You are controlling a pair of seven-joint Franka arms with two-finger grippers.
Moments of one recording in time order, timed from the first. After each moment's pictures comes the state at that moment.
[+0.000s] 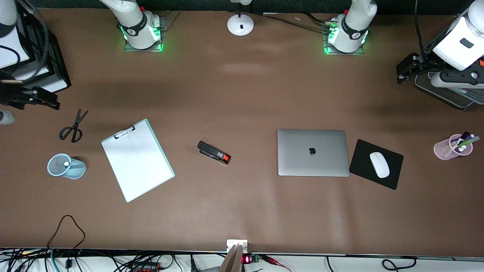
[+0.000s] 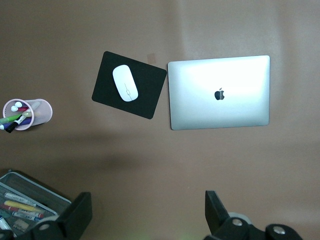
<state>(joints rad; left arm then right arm) 0.09 -0.02 -0.22 -1.53 0.04 1.47 -0.07 0.04 0.17 -0.08 -1.40 -0.04 1.49 -0.04</state>
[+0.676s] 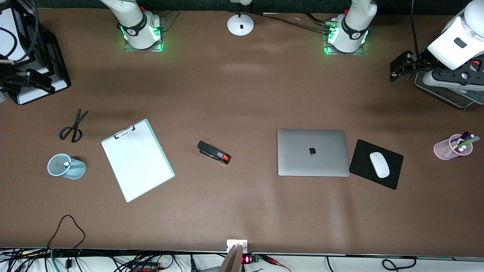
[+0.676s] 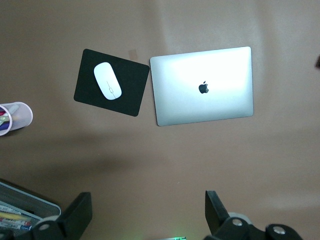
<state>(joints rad) 0.09 -0.03 -0.22 -1.56 -0.01 1.47 -0.02 0.03 0.01 -0.09 -1.58 -0.04 1.53 -0.03</state>
